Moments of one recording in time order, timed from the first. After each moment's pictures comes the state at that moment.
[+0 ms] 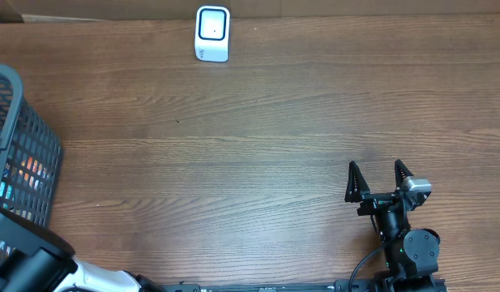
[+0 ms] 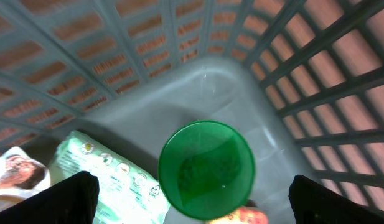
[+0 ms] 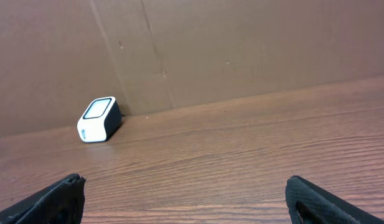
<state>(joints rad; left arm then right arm) 0.90 1.85 1.51 -0.62 -0.03 -0.13 0.15 0.02 0.02 -0.02 0.05 0.23</state>
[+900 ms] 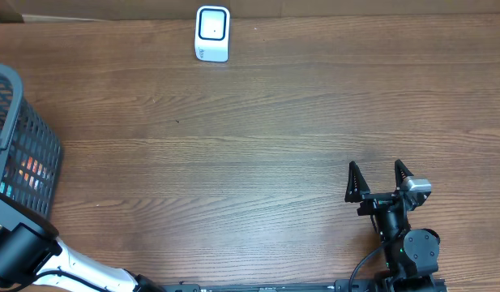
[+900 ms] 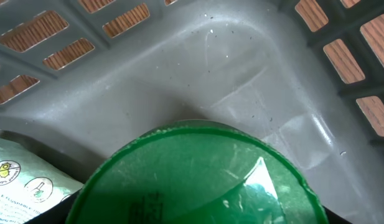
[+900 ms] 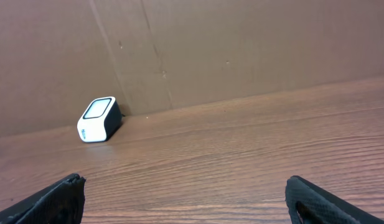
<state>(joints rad) 0.89 2.02 1.51 -0.55 -0.03 -0.09 0.15 0.02 0.02 -0.02 0.05 0.23</state>
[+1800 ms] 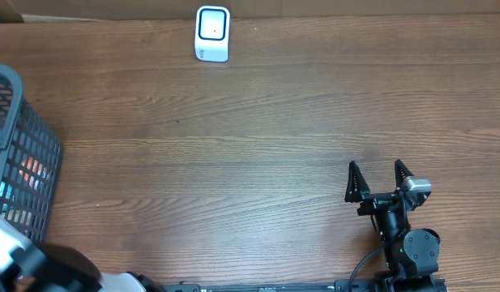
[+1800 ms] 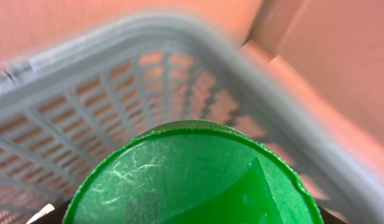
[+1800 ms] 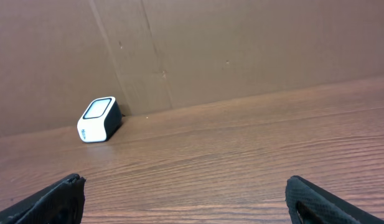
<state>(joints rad) 0.81 1.61 1.69 -0.69 0.02 -0.11 0.15 0.02 0.02 -0.02 0.05 0.23</state>
